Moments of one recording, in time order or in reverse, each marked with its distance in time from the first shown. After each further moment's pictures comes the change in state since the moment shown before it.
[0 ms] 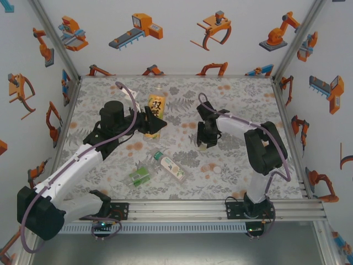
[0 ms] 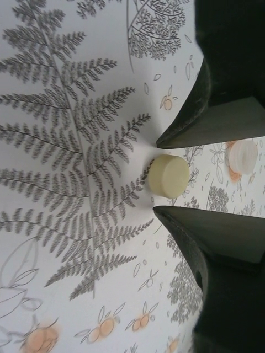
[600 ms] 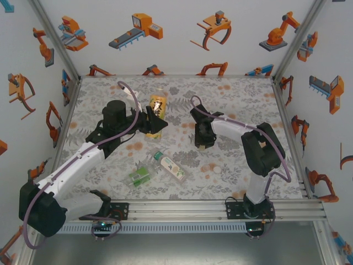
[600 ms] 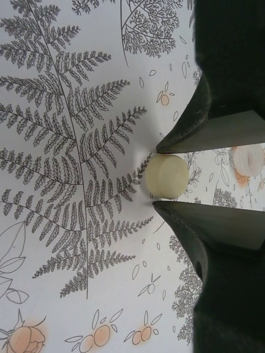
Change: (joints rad) left arm 0.000 0.034 0.000 0.009 0.006 -0.026; right arm 0.070 0.000 -0.002 0.018 0.112 -0.003
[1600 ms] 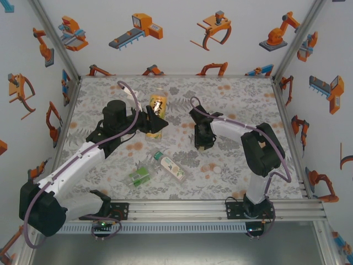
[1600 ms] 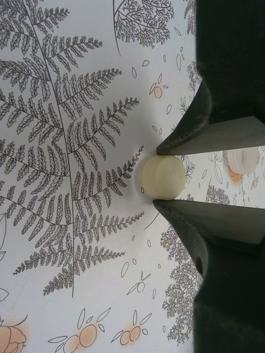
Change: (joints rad) left arm 0.000 0.005 0.000 0.014 0.004 -0.015; right arm 0.010 -0.001 -0.001 -0.019 -0.024 0.001
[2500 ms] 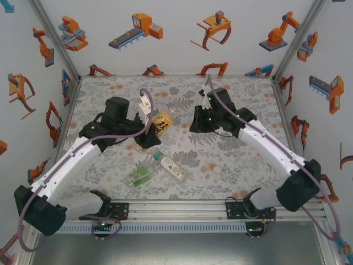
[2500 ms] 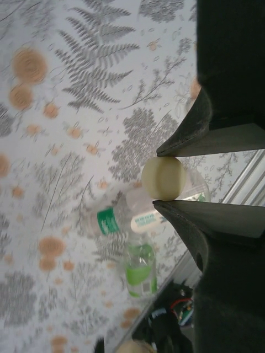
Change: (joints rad) left arm -0.029 0.005 0.204 -0.599 0.153 0.691; right arm 0.000 -0.478 0.079 0.016 -0.321 -0.181
